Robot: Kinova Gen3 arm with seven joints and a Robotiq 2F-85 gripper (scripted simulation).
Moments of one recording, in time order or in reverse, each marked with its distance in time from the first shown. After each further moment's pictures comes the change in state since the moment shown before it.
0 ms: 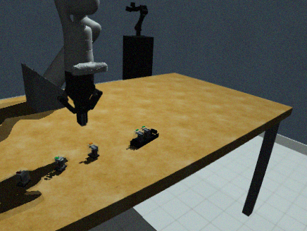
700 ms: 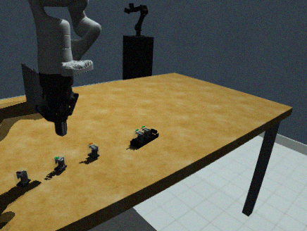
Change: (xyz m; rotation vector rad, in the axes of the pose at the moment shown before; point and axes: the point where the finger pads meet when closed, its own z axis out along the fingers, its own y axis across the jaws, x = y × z) arm 0.052 0.082 -0.015 -0.015 0.005 -0.476
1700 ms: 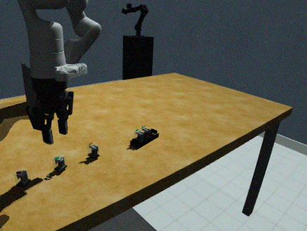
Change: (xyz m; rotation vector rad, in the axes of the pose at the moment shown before) arm -0.003 0.016 0.006 0.015 0.002 -0.048
